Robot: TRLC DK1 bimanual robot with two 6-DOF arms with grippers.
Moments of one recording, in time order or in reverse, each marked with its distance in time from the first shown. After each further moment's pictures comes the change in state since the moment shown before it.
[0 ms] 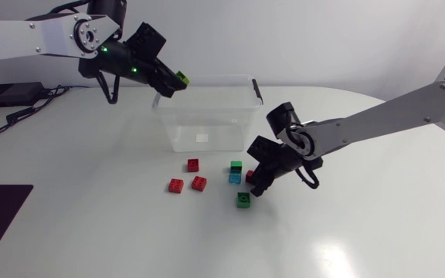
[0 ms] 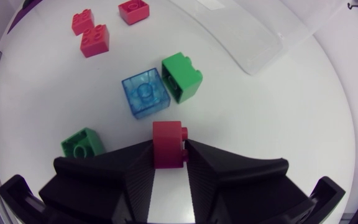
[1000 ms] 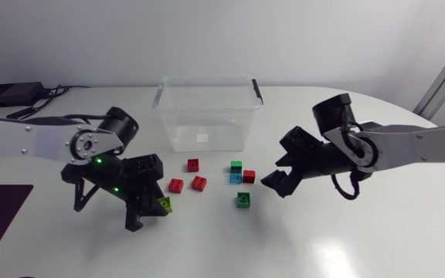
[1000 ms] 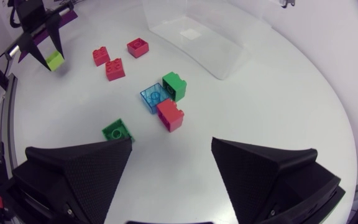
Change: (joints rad) left arm -0.097 -0.270 -0.743 -0.199 -0.008 0.381; right arm -0.100 -0.315 -0.230 0.074 -0.132 0.079
